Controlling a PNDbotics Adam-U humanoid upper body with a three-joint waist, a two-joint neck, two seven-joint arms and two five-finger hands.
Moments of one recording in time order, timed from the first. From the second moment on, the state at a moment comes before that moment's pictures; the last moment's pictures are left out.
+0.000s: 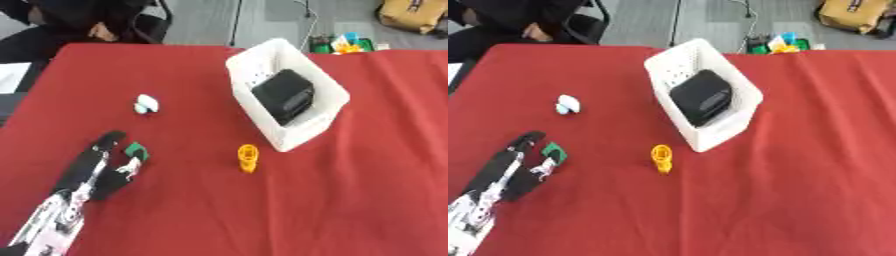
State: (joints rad) left arm -0.15 0.43 0.01 -1.63 -0.76 0.17 -0.06; right arm -0.23 -0.19 -0.18 -1.98 0.17 -0.47 -0.34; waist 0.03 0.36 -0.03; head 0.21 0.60
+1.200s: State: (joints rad) left arm -0.12 0.43 0.00 -1.64 -0.83 0.20 0.02; right arm -0.23 -0.19 -0.18 -1.98 0.16 -0.47 -0.34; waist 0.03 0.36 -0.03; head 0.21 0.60
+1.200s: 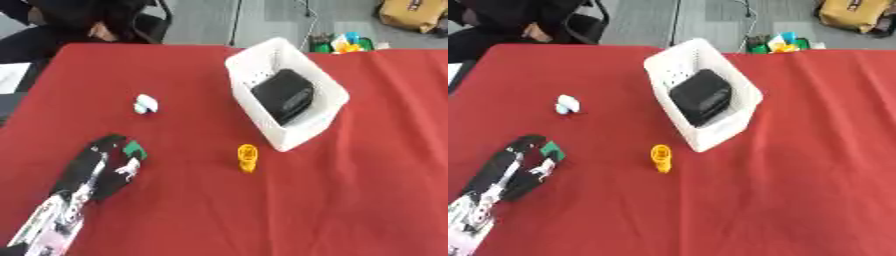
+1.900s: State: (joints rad) left arm -0.11 0.42 0.00 -1.69 -0.85 0.22 0.01; right arm -0.23 -0.19 -0.18 -1.98 0.16 -0.46 -0.34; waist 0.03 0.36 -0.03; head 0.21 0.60
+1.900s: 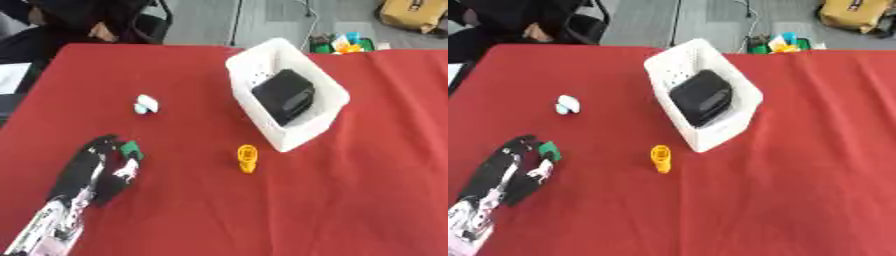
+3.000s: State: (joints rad) left arm -0.12 0.43 -0.01 -1.66 -0.85 0.23 -0.06; right arm -0.23 -0.19 -0.18 -1.98 0.15 -0.47 -0.35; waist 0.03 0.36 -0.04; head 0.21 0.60
